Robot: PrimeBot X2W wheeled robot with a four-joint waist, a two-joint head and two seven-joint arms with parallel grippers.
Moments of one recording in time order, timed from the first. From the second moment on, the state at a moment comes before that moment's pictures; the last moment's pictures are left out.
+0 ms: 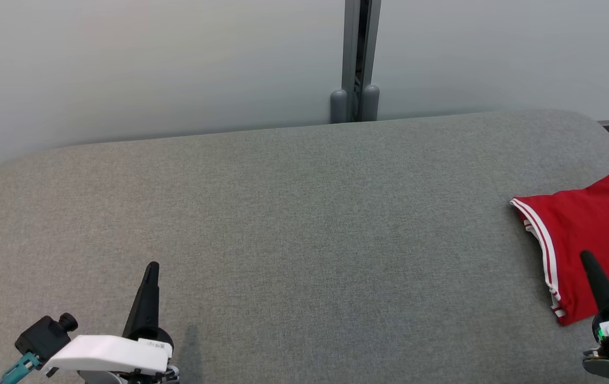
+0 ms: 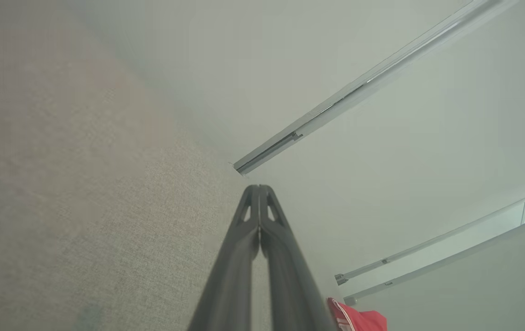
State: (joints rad) left arm -0.01 0.17 -0.22 0.11 -1.19 0.03 -0.15; right arm -0.06 -0.07 -0.25 0.16 1.06 0.13 0.25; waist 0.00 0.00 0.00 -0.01
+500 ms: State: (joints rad) left arm -0.03 0.14 -0.21 0.14 -1.31 -0.02 -0.16; right arm -0.09 -0.07 -0.29 0.21 1.20 0.13 0.29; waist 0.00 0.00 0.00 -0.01
